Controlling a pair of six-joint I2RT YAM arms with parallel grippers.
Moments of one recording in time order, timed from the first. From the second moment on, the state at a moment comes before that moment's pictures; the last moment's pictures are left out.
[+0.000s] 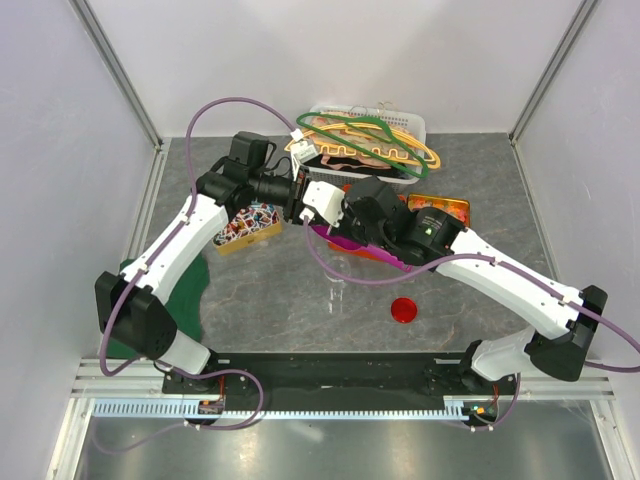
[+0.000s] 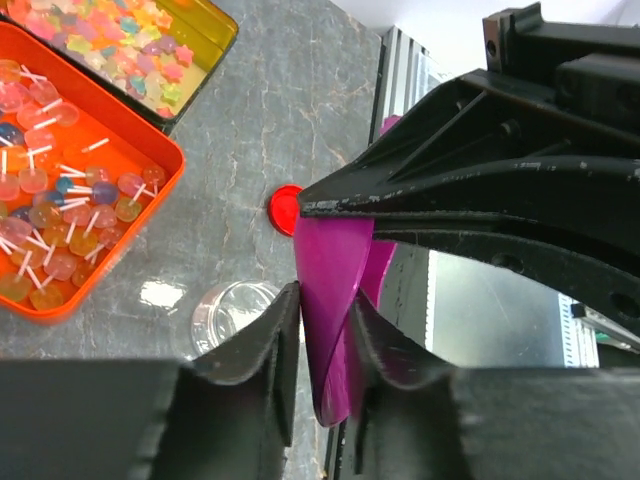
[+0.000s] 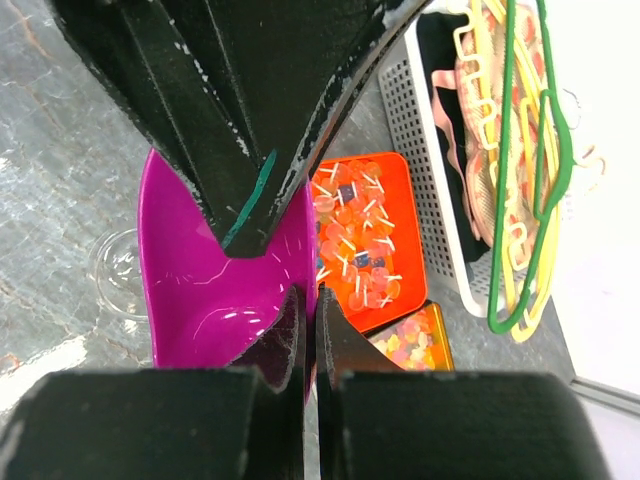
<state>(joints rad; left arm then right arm) -0.44 1.51 1.43 -0.57 1.05 0.03 0.96 1.39 1.49 -0.71 0.24 -0.46</state>
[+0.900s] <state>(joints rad) -0.40 1.51 1.39 -0.57 1.05 0.04 0.96 1.32 1.54 -0.73 0.22 -0.48</state>
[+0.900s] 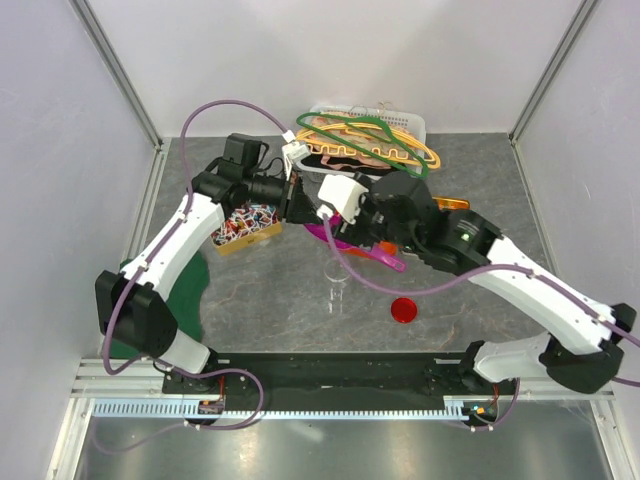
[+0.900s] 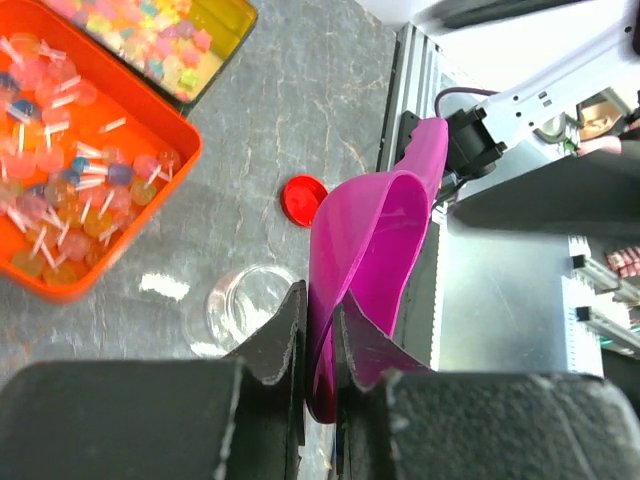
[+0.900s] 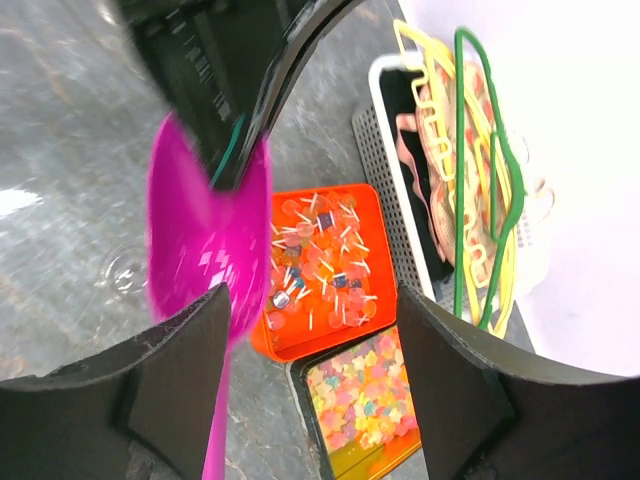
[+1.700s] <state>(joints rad) -0.34 1.55 1.47 -0.62 1.11 0.04 0.87 1.18 1.35 -0.74 -0.08 -0.48</state>
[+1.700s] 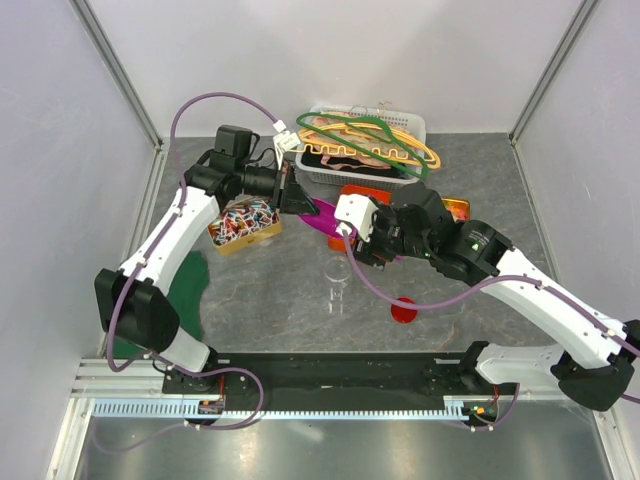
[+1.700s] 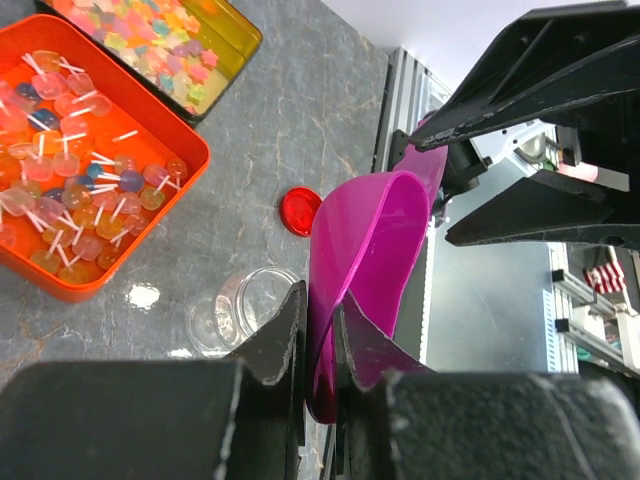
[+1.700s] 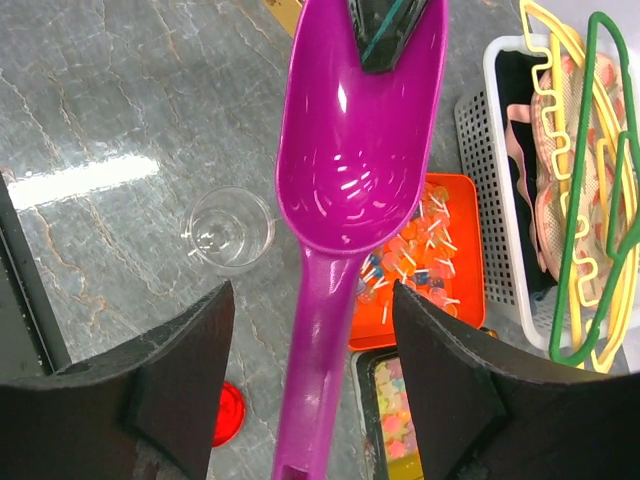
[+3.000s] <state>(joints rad) -0.28 1.53 1.34 -0.41 1.23 -0.12 0.93 1.33 1.43 -0.72 0.09 -0.45</state>
